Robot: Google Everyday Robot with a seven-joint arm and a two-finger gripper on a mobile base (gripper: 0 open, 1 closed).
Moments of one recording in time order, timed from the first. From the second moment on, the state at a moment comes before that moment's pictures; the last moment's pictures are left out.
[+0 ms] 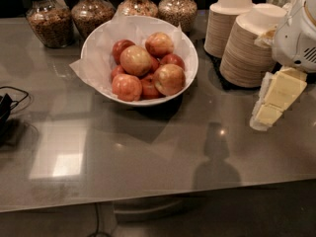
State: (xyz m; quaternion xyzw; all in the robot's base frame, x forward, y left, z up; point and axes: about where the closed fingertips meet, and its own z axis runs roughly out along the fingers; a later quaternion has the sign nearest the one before) arm 0.453 -0.193 0.970 -0.60 0.78 -0.02 0.20
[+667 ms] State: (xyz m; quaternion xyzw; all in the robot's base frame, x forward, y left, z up) arm 0.464 -0.184 0.958 -0.56 0.79 0.02 0.25
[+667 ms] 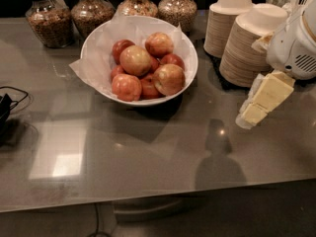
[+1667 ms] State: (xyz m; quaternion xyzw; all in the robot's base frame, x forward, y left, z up) arm 0.516 -0.121 0.964 -0.52 0.76 0.14 0.36
